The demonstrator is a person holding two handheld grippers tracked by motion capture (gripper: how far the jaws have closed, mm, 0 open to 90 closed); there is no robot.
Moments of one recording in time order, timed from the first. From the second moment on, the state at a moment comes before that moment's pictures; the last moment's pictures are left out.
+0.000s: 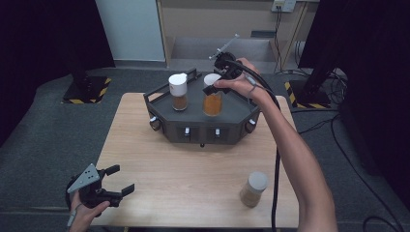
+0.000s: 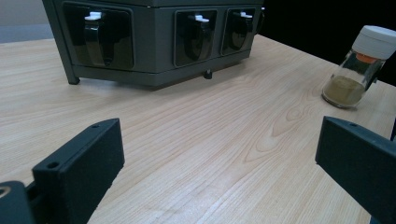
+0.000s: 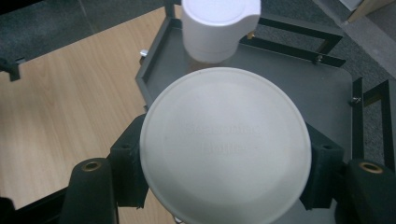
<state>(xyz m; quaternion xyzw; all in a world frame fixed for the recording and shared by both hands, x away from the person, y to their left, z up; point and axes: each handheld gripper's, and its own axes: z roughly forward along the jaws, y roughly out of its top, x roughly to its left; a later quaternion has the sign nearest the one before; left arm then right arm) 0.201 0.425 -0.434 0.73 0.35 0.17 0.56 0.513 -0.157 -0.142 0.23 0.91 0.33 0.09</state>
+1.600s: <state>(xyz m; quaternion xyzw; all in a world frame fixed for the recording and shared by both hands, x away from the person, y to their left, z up) 0.200 0.427 -0.435 0.73 0.35 0.16 0.57 0.573 -0.119 -0.175 0.28 0.91 0.29 0.07</state>
